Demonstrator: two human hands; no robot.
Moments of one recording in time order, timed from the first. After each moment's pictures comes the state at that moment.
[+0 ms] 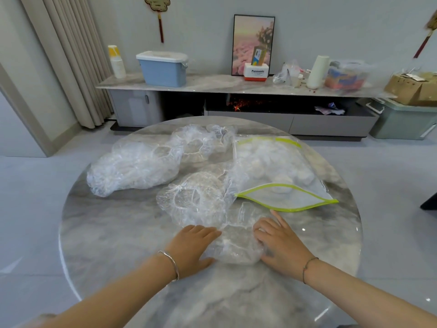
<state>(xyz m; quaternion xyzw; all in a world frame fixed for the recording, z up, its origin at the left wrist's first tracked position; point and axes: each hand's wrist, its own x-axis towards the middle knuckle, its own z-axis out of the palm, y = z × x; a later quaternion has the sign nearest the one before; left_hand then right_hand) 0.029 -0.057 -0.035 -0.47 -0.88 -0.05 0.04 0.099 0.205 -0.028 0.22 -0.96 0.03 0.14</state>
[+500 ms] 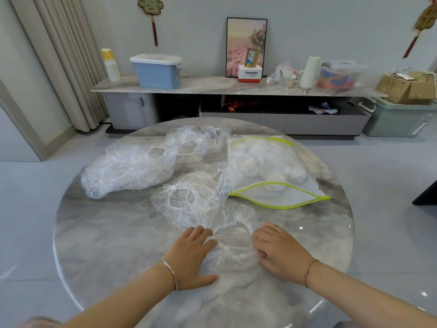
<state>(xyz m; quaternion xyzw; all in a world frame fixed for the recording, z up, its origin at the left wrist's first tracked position) 0.050 -0.050 -0.042 -0.48 -0.87 -0.04 0.11 0.114 0.211 -0.030 0.28 -0.95 0.07 0.13</state>
